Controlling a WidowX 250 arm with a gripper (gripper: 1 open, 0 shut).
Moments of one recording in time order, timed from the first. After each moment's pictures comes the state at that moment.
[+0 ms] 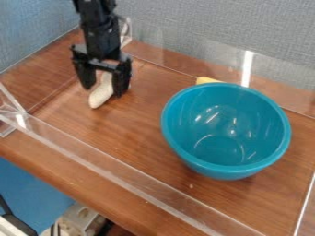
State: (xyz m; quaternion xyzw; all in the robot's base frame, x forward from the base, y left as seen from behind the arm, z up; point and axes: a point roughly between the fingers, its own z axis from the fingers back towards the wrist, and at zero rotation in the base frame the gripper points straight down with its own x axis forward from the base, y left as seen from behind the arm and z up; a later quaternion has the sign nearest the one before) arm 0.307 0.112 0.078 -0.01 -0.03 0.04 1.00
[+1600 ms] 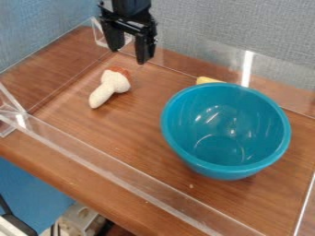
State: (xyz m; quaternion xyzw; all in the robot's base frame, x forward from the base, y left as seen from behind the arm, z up) arm 0.337 0.082 0.116 0.00 -0.06 -0.09 0.99
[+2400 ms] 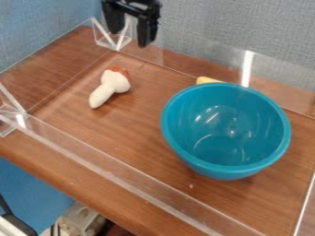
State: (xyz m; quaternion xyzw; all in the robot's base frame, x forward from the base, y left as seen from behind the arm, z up) arm 0.346 0.091 0.143 0.03 -0.06 -0.07 1.00
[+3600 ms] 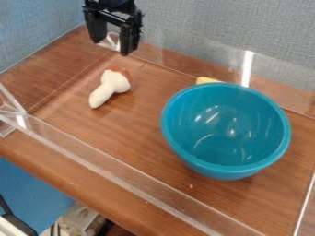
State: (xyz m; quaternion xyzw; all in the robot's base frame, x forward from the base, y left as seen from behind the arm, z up) arm 0.330 0.112 0.126 0.03 -0.03 -0.05 1.00
